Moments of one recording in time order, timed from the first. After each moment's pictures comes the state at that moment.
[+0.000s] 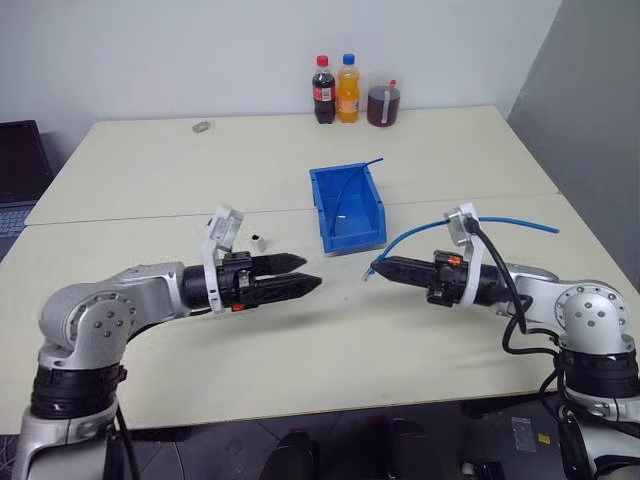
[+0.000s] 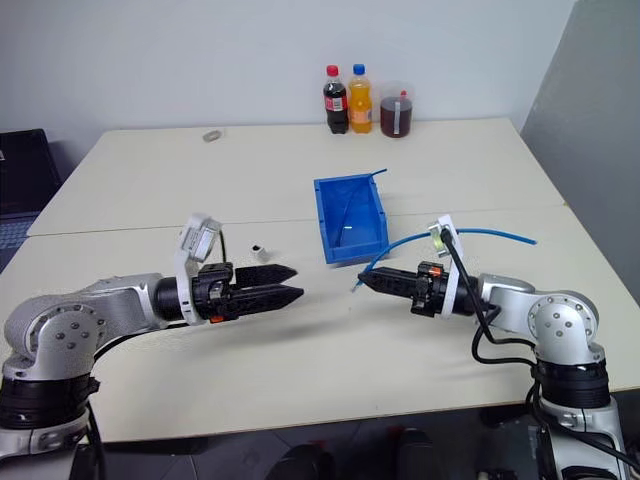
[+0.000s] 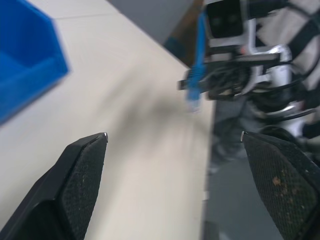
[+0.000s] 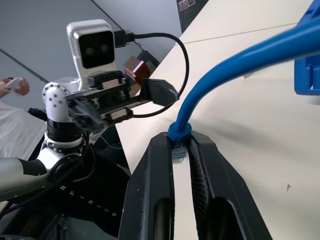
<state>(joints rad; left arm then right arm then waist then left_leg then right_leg) -0.36 0.76 0.14 -0.23 -0.90 0.97 -0.82 -0.49 -0.52 -0.12 -0.21 1.26 1.18 0.50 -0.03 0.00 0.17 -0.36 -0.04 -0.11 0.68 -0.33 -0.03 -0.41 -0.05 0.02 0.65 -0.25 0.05</state>
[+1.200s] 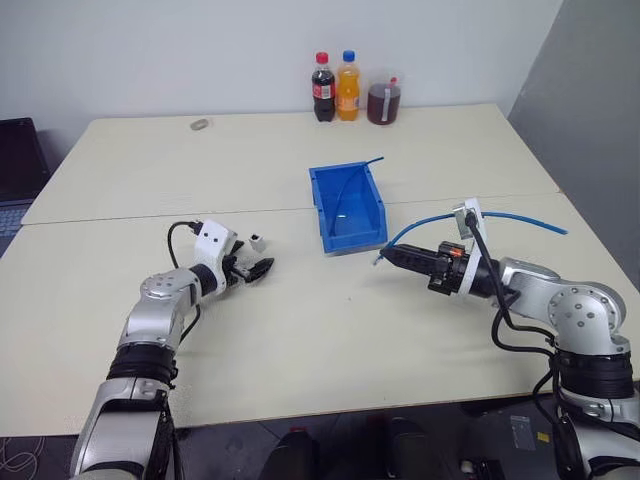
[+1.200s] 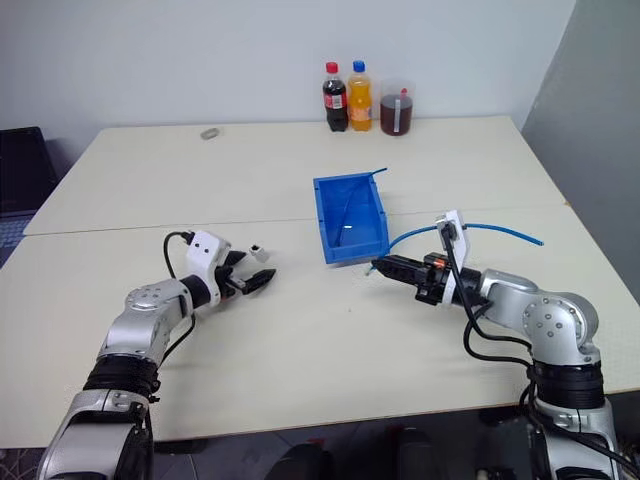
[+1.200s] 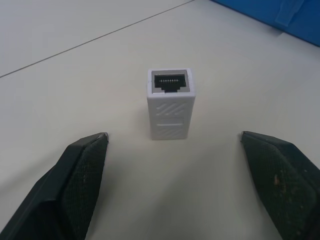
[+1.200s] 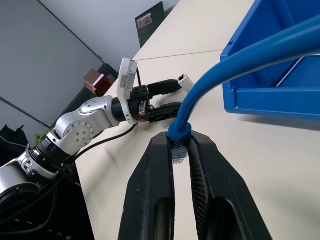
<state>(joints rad) -0.53 0.54 0.04 0.53 -0.20 0.20 -0.71 -0.48 -0.48 -0.14 -0.21 1.09 1.12 0.47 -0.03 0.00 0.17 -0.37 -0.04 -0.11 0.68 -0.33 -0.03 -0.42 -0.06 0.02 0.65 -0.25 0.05</state>
